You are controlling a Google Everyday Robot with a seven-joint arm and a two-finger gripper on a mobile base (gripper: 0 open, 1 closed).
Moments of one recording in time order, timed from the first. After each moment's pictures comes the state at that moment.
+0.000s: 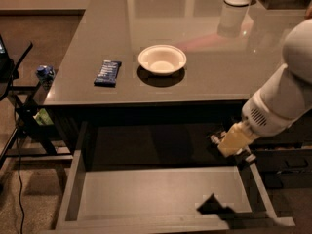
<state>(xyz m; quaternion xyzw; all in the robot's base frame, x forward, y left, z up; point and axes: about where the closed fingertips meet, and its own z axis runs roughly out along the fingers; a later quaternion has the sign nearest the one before) 0.421 -0.205 0.815 -0.28 0.95 0.09 0.09</state>
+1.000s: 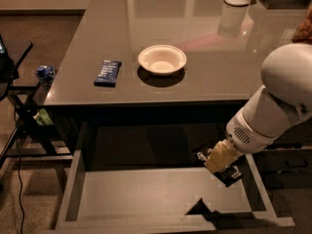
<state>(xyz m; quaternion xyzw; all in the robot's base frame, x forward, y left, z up) 0.395 -0.170 0.780 -0.29 0.95 0.12 0.06</state>
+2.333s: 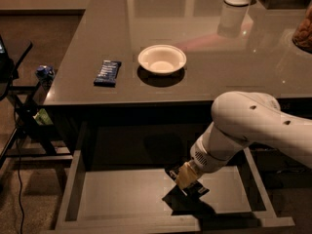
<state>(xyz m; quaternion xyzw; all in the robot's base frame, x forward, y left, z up) 0.402 -0.107 0.680 -0.31 0.94 0.15 0.04</state>
